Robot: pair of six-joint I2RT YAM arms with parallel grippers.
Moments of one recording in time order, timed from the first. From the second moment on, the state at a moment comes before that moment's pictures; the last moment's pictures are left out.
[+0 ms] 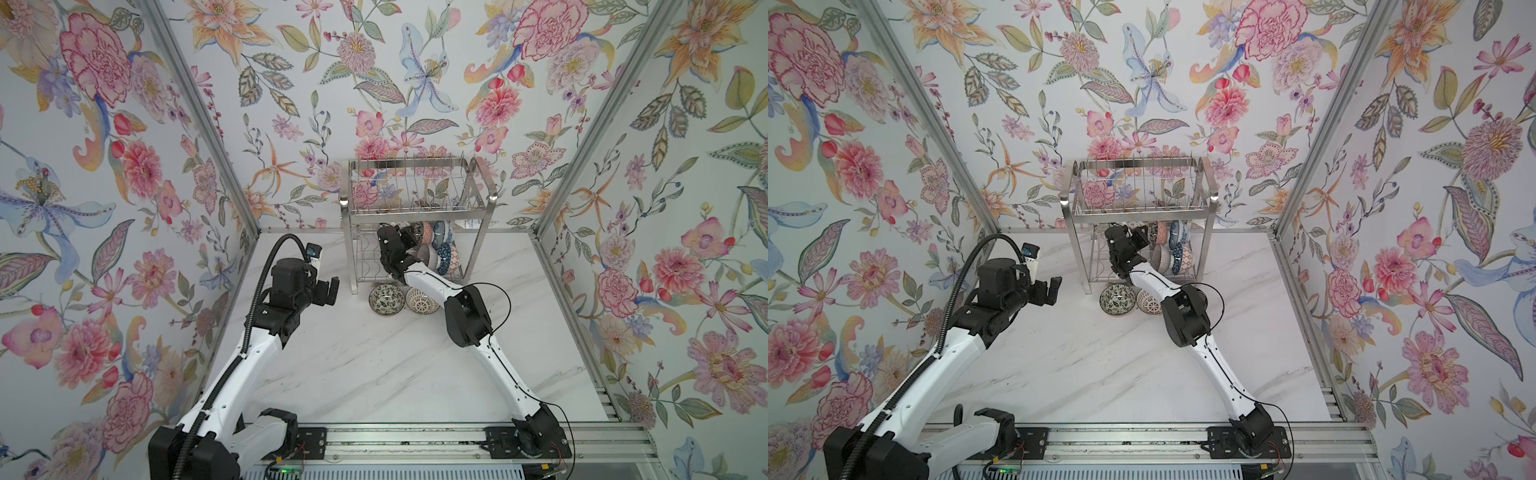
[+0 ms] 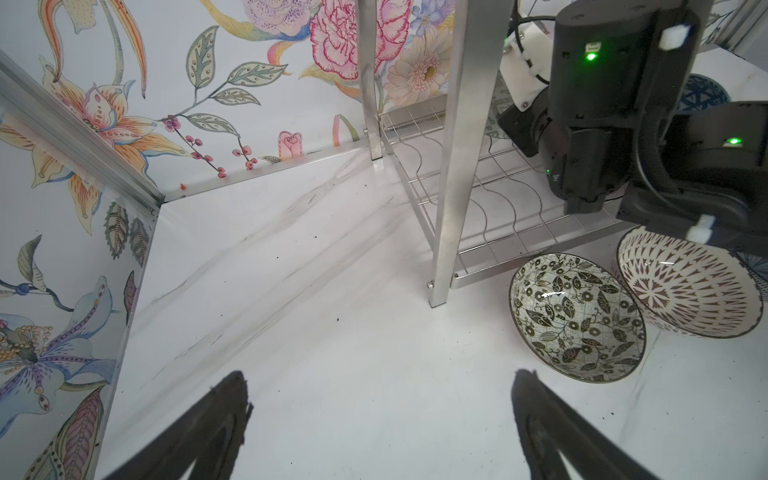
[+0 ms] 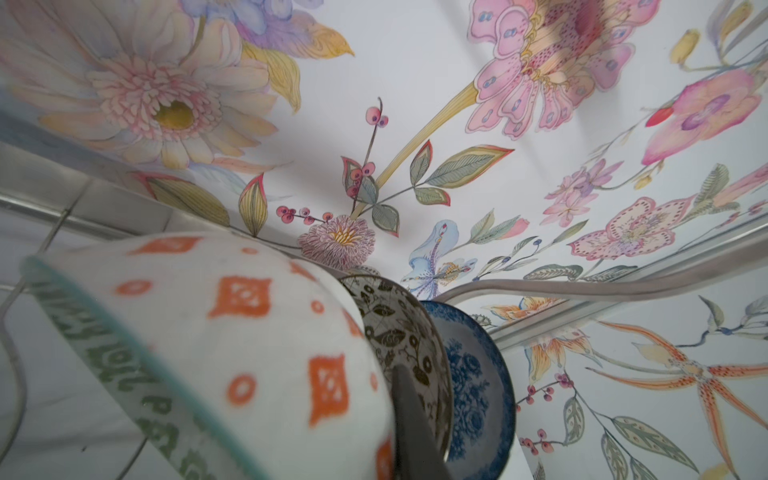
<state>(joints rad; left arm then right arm) -0.23 1.10 0.92 -0.34 -0.03 0.10 0.66 2.78 2.49 0.07 1.03 -0.58</state>
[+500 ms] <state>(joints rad) -0.23 1.10 0.92 -0.34 -0.02 0.10 0.62 2.85 2.59 0.06 1.02 -0.58</state>
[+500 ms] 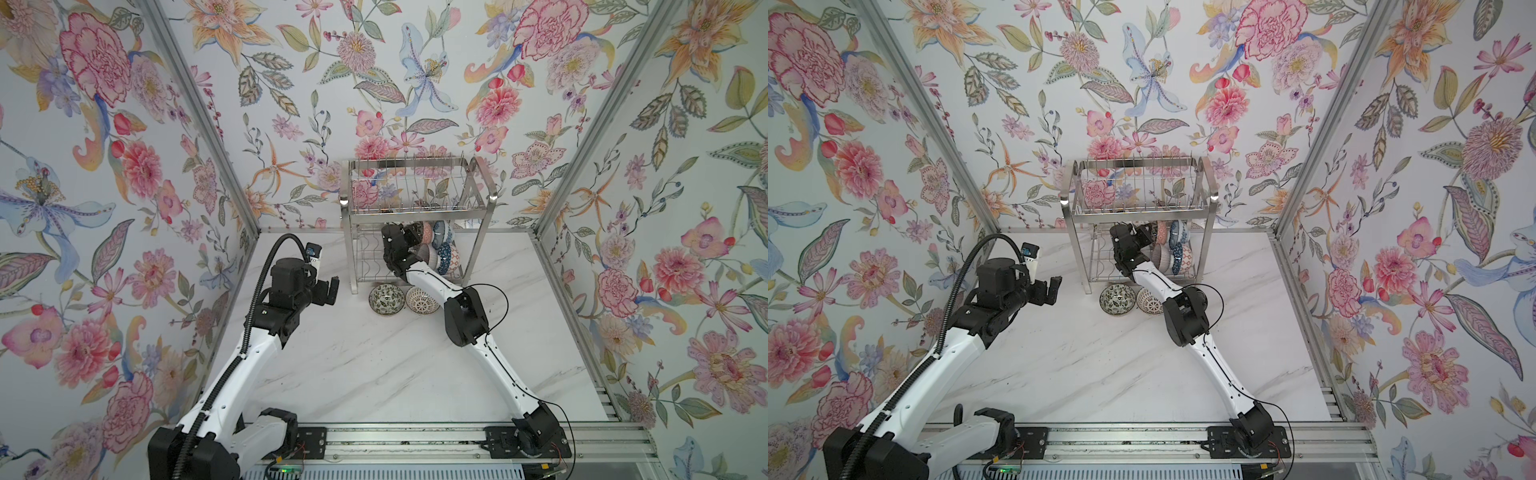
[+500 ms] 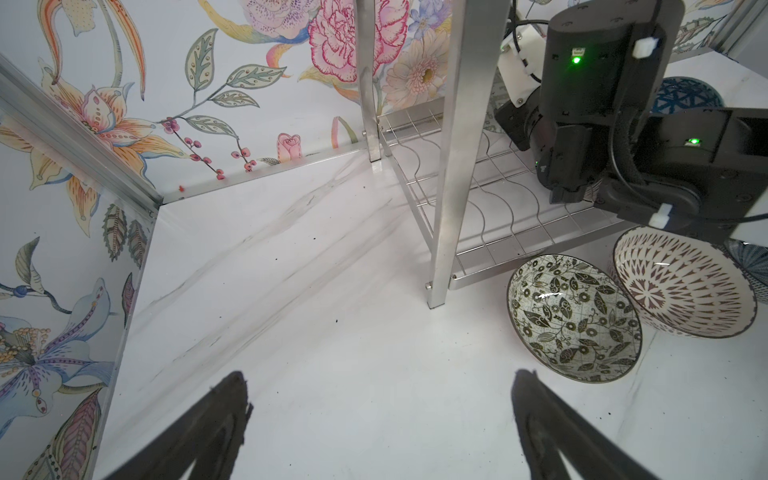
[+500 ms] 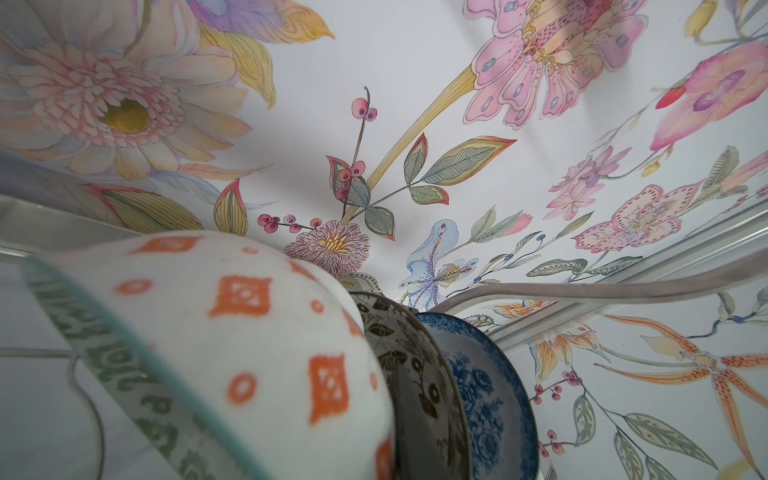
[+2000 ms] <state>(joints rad) -0.22 1.10 0.91 -0.35 0.03 0.09 0.71 2.39 2.08 -0.17 0.68 -0.39</state>
